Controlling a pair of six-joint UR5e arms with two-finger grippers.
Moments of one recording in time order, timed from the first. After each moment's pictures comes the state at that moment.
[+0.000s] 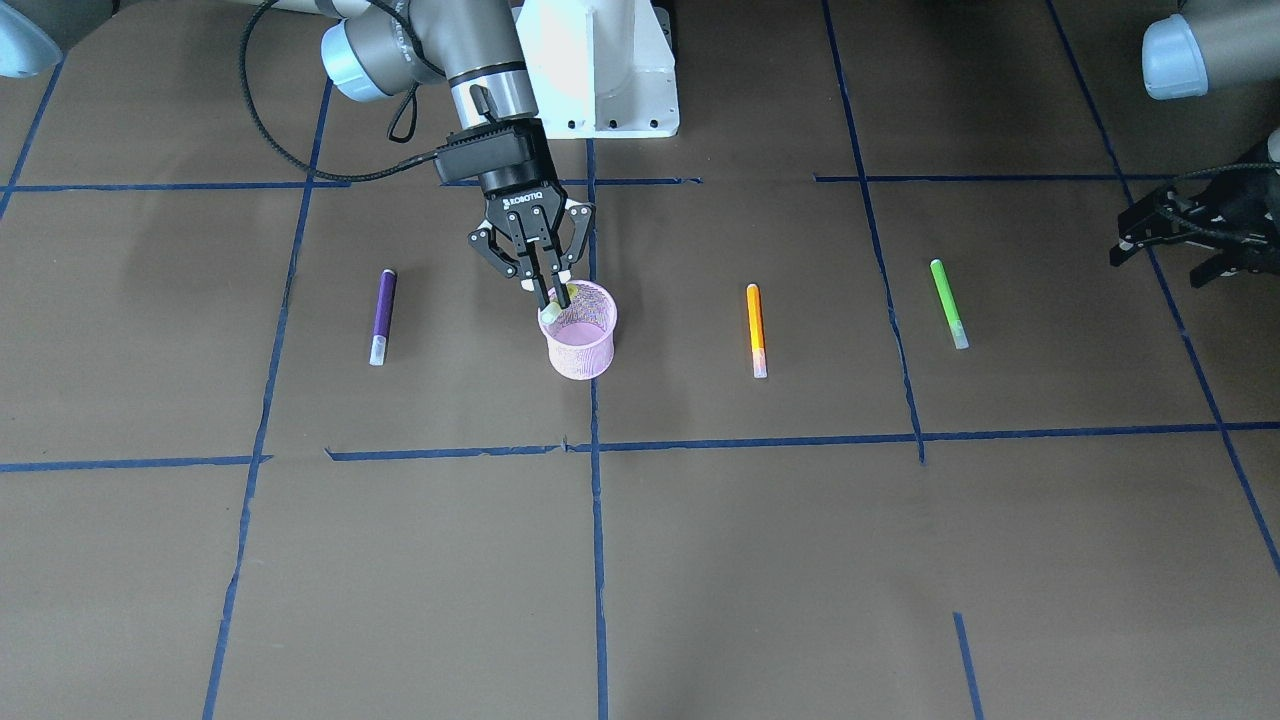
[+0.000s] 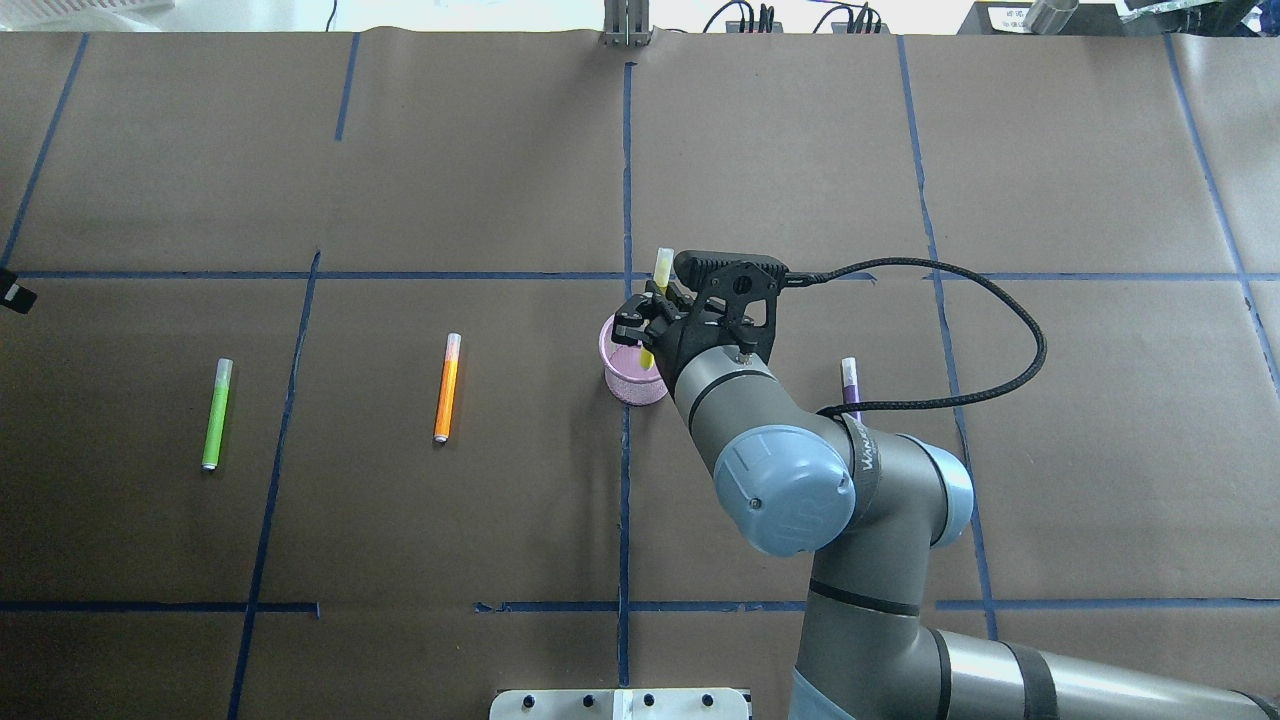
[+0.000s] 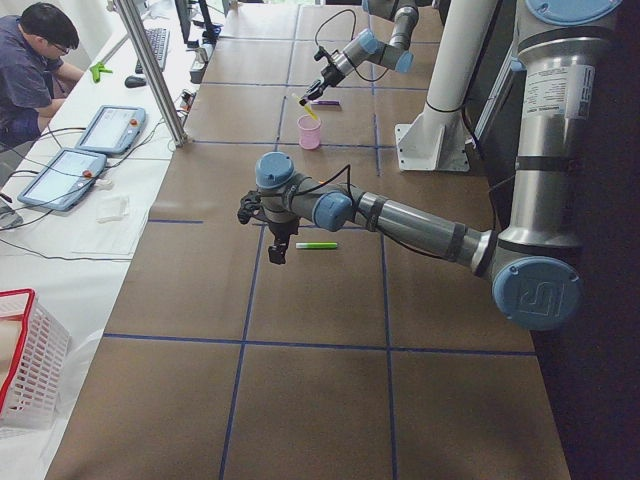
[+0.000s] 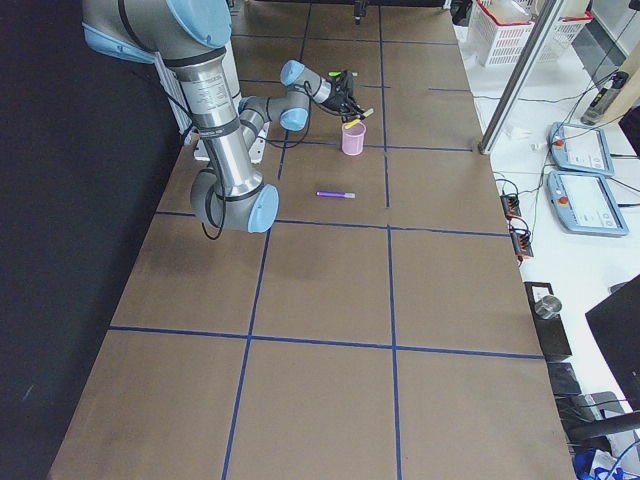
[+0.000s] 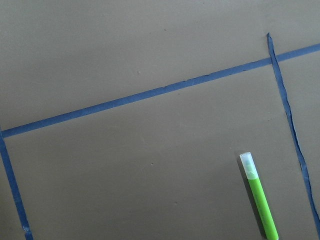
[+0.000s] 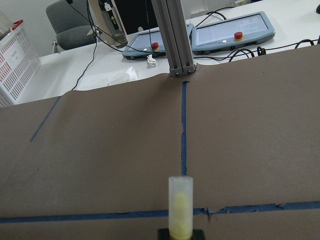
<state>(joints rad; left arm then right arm) -1.23 -1.58 -1.85 -1.68 -2.36 -0.23 0.30 -1.02 1.78 -1.12 0.98 1.32</state>
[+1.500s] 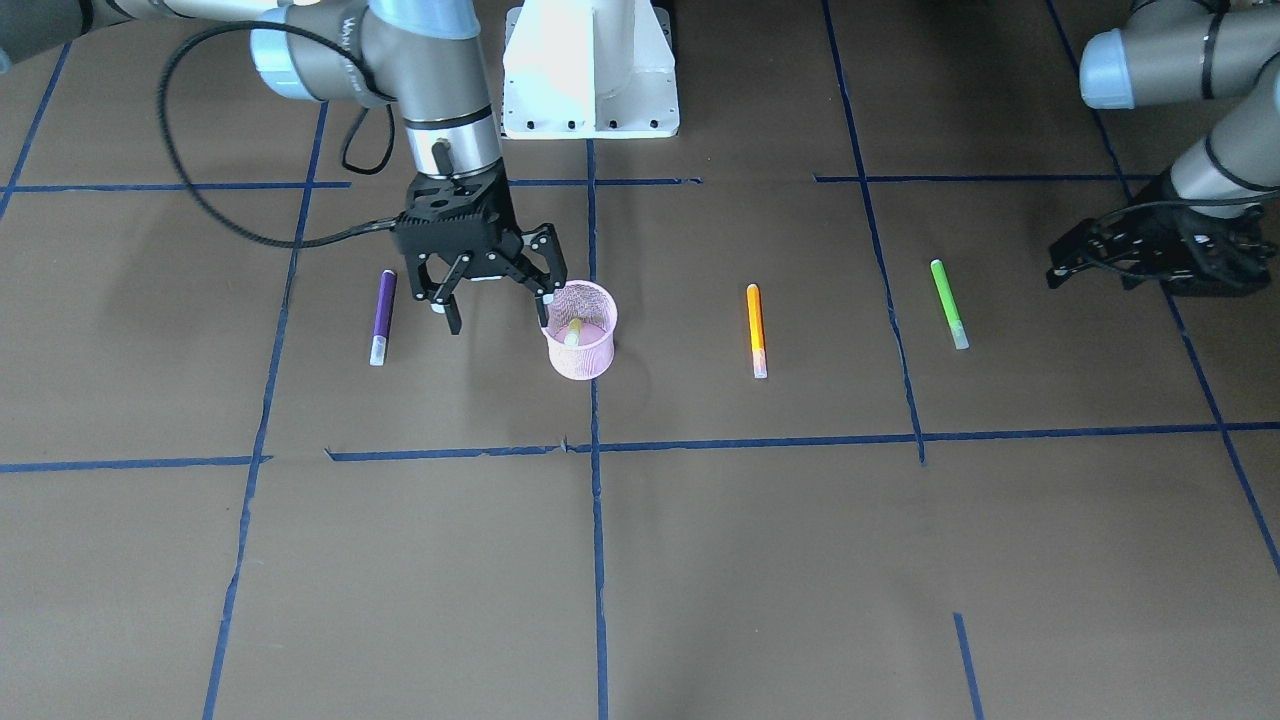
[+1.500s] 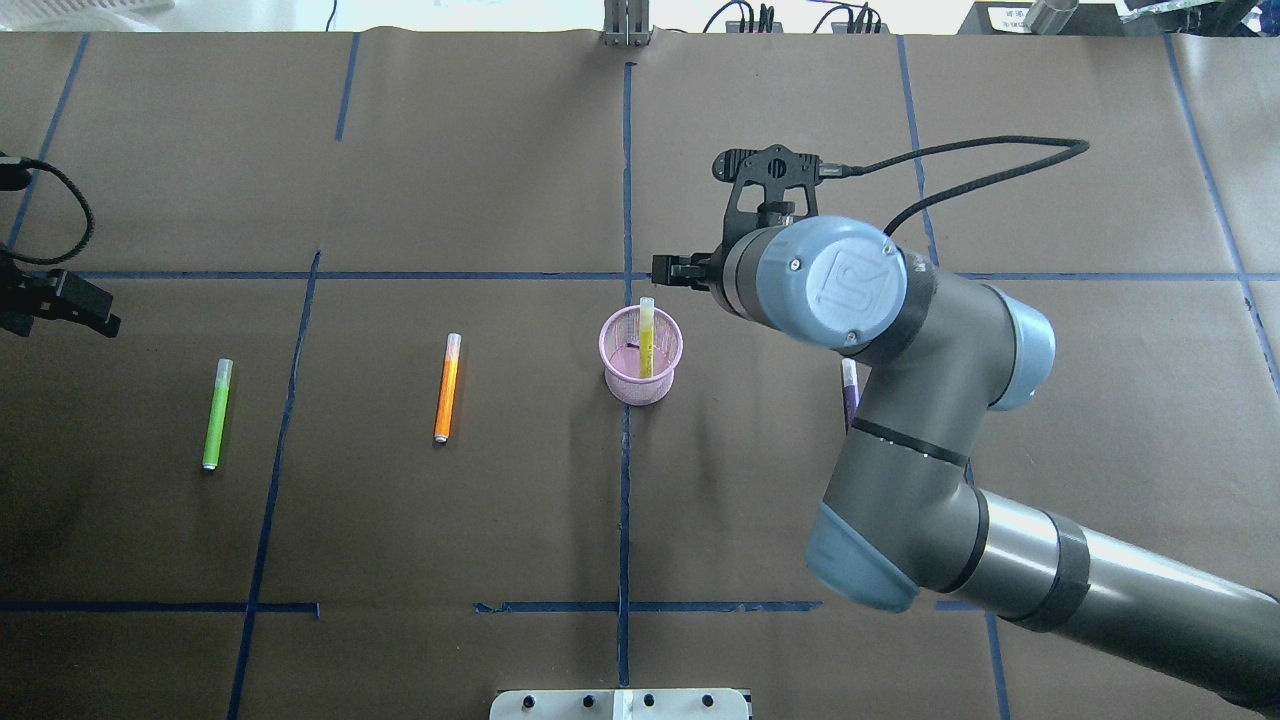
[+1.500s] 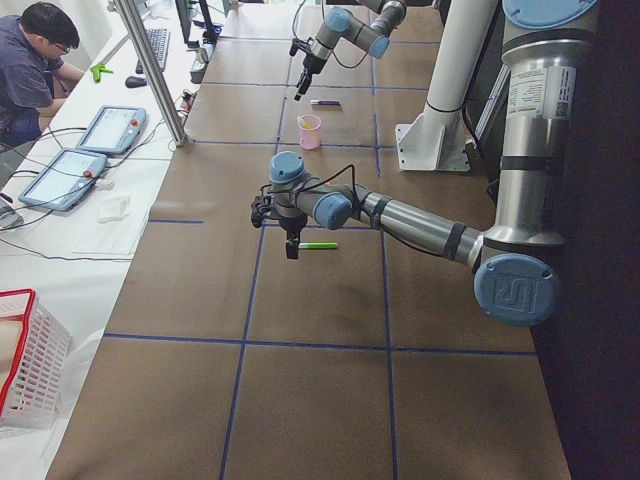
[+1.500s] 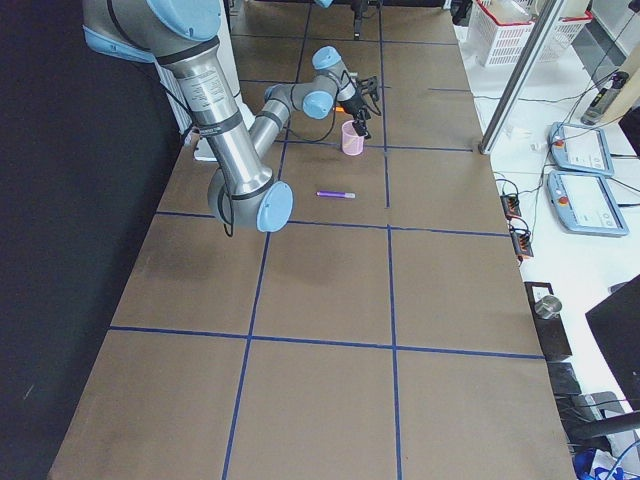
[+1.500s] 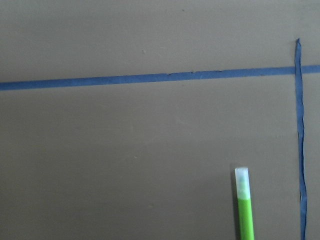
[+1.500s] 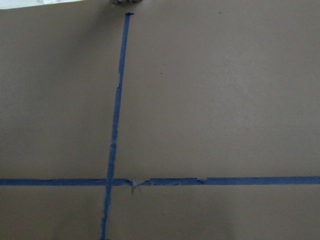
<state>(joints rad) -1.02 -1.58 -1.84 -1.82 -2.21 -0.77 0.60 -0.98 1.82 -1.46 1.61 1.20</state>
